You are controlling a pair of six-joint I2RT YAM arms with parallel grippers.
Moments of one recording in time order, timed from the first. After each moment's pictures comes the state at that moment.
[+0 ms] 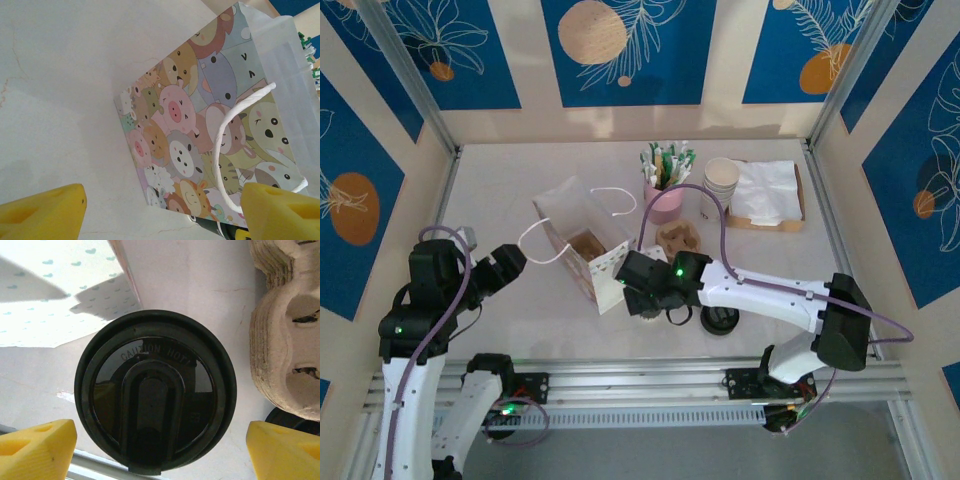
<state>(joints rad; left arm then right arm) -0.05 0.62 1.03 -1.09 0.24 -0.65 1.15 1.46 1.20 -1.01 0.29 0.81</state>
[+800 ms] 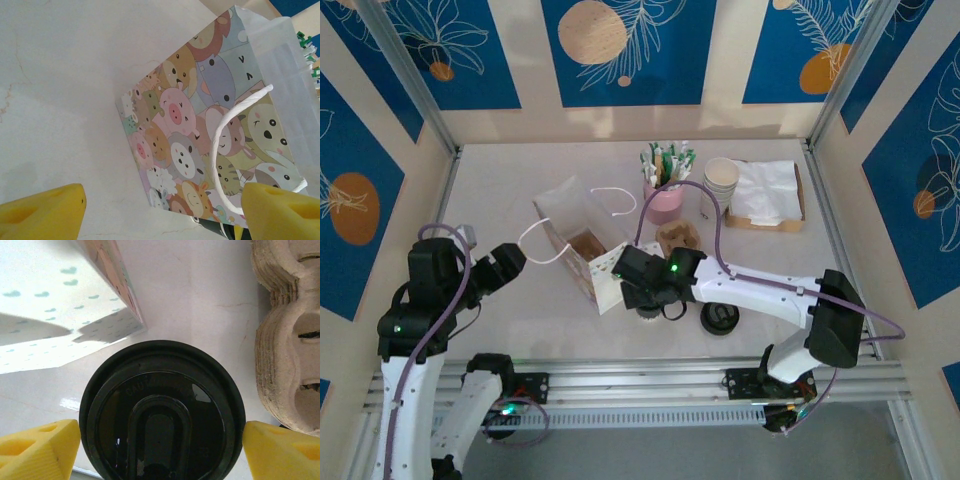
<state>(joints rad) -0.05 0.63 1.04 -1.10 0.23 -0.62 1.12 1.51 1.21 -0.97 0.29 0.81</state>
